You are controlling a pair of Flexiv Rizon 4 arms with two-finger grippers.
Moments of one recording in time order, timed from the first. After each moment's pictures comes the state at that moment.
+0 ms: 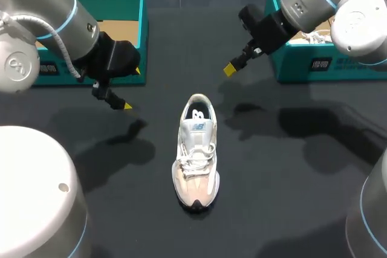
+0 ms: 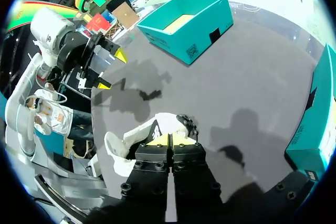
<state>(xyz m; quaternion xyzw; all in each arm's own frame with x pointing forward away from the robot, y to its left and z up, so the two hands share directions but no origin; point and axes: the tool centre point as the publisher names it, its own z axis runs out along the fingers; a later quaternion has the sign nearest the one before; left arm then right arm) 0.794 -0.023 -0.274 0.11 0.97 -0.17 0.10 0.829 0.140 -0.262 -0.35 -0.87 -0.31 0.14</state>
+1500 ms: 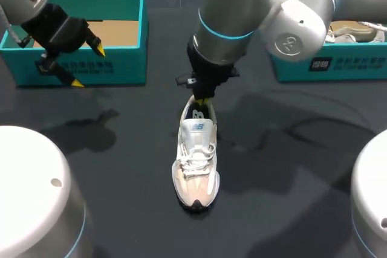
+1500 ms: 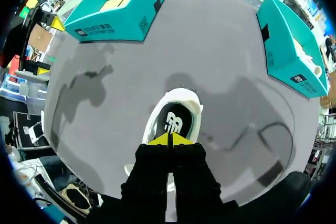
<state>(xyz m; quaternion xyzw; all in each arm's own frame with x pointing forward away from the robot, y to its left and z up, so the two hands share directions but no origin) 0.839 0.071 -0.247 0.25 0.95 -0.17 0.08 0.760 0.209 -0.280 -0.61 -0.79 -0.10 -0.01</state>
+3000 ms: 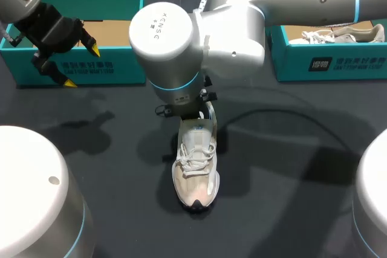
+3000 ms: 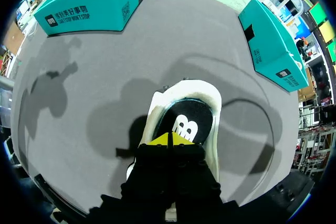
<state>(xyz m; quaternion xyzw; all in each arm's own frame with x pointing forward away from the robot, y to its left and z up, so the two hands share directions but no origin) 0.833 0.082 -0.242 0.27 0.94 -0.17 0.08 0.759 0.230 -0.349 -0.63 -0.76 -0.04 -0.15</state>
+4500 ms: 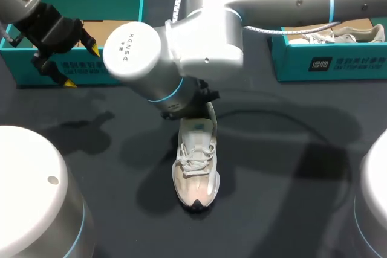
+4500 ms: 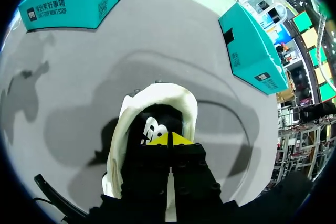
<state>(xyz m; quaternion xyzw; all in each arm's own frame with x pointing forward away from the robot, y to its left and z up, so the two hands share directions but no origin) 0.833 0.082 -0.242 0.27 0.94 -0.17 0.08 0.771 0.200 -0.352 -0.63 -0.74 0.02 -0.24</state>
